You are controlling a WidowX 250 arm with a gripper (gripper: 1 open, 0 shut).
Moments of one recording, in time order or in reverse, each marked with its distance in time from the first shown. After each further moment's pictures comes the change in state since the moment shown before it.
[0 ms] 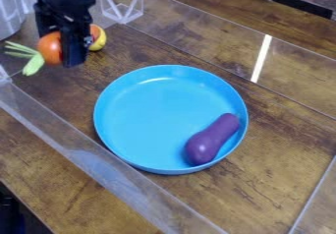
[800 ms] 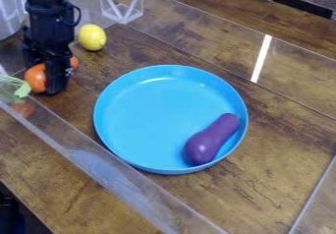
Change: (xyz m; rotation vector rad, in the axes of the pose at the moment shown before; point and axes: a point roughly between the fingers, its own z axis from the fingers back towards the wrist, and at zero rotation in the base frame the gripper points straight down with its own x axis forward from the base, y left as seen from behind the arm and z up) arm -0.009 0.052 -0.069 -0.041 0.092 0.086
